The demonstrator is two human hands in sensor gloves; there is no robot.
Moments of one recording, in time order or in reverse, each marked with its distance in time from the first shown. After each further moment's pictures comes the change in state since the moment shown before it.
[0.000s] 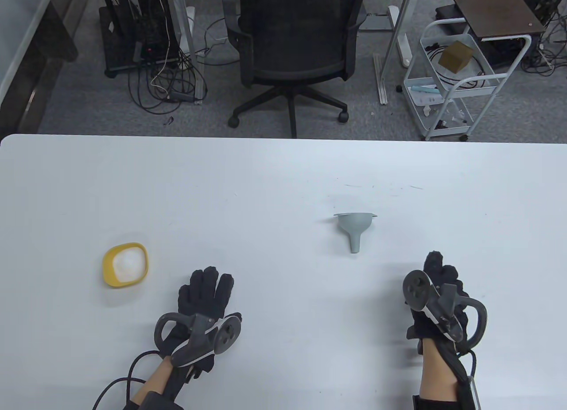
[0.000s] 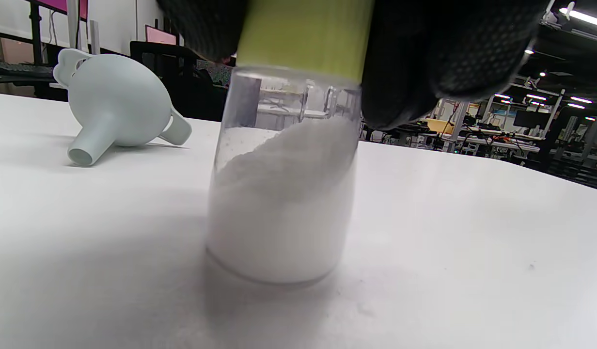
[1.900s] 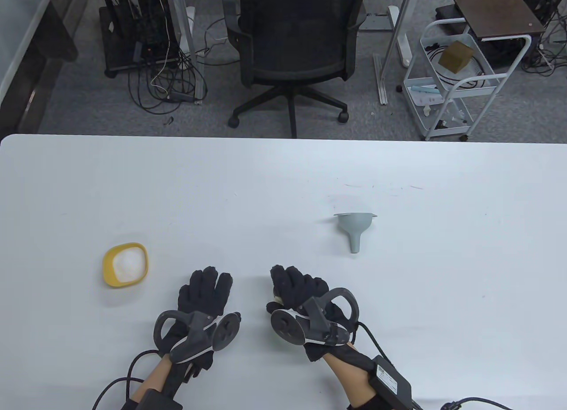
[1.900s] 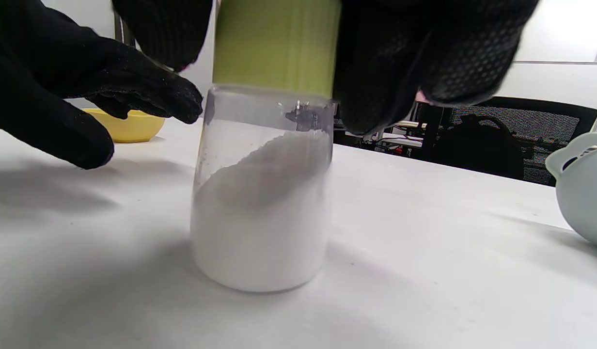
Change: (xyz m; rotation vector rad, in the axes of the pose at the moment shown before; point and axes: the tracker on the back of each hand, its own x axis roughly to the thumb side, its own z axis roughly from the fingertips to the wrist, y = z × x) left_hand -0.003 0.001 -0.003 -0.036 -0.008 0.025; right_hand 0.210 -0.017 0.072 -0.070 -0.810 -0.063
